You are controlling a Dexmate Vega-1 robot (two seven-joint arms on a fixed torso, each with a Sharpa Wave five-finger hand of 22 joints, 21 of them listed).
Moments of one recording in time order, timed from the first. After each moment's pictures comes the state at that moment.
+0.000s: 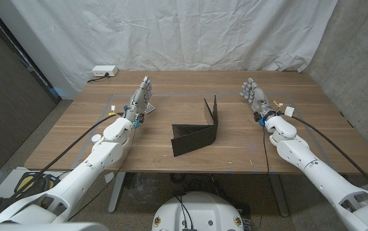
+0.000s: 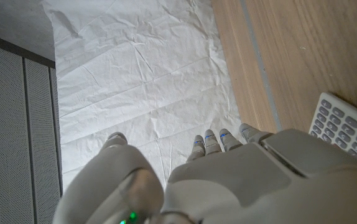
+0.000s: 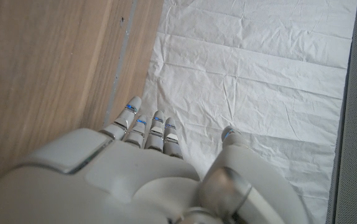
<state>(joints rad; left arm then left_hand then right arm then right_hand) 0.86 0.51 0.37 -1.32 -0.66 -0.29 -0.03 0.33 -0.11 0.16 0.14 0.26 -0.09 -0.02 0.19 0.18 -0.08 -0.05 0.20 0.18 -0.12 -0.04 0.18 0.18 -0.14 -0.03 0.19 0.18 -0.85 -0.51 -0.36 -1.29 0.68 0.27 0.05 0.24 -0.01 0.27 0.00 0.22 0.15 0.07 0.21 0.19 0.18 0.06 0.22 0.18 0.07 0.02 0.19 0.18 0.04 -0.03 0.62 0.17</state>
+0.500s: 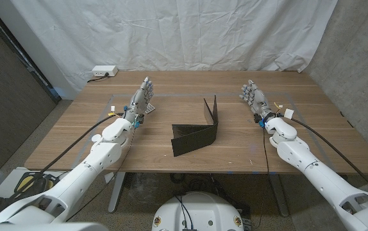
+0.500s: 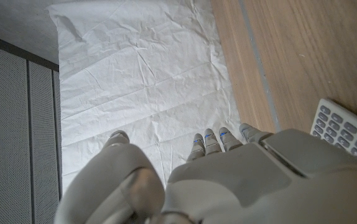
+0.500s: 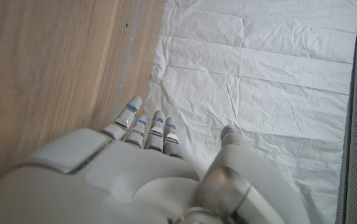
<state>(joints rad) 0.86 0.53 0.36 -1.32 -0.68 -0.28 -0.07 0.35 -0.08 0.17 0.13 0.27 -0.05 -0.01 0.20 0.18 -0.05 -0.05 0.21 0.18 -0.10 -0.03 0.19 0.18 -0.13 -0.03 0.20 0.18 -0.86 -0.51 -0.36 -1.30 0.70 0.26 0.05 0.25 0.00 0.27 0.00 0.22 0.15 0.07 0.21 0.19 0.18 0.06 0.22 0.18 0.07 0.02 0.19 0.18 0.04 -0.04 0.61 0.17</state>
